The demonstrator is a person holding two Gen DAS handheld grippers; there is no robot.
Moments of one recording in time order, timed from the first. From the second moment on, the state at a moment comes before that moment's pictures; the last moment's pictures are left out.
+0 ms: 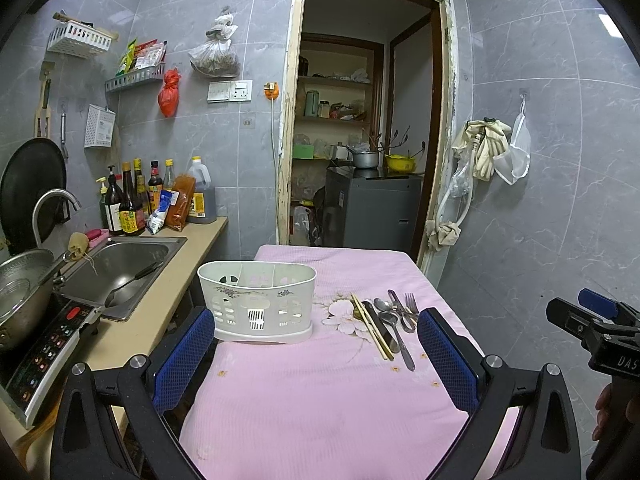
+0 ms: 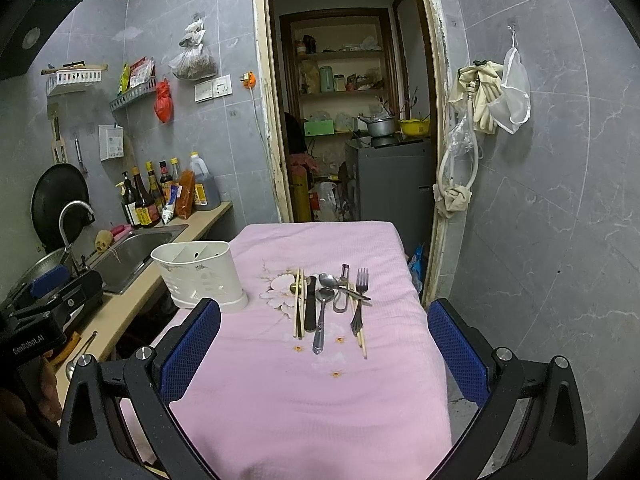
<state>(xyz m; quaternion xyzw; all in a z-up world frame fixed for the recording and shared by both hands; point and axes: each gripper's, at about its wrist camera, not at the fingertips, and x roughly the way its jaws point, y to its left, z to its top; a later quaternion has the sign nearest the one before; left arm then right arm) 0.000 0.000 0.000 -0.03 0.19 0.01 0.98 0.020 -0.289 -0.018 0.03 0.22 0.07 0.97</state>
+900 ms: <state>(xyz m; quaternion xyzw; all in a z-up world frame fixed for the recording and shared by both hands) 0.018 0.005 -0.014 -0.04 0.18 -0.01 0.98 0.019 -0.272 -0.002 0.03 0.20 0.01 0.98</state>
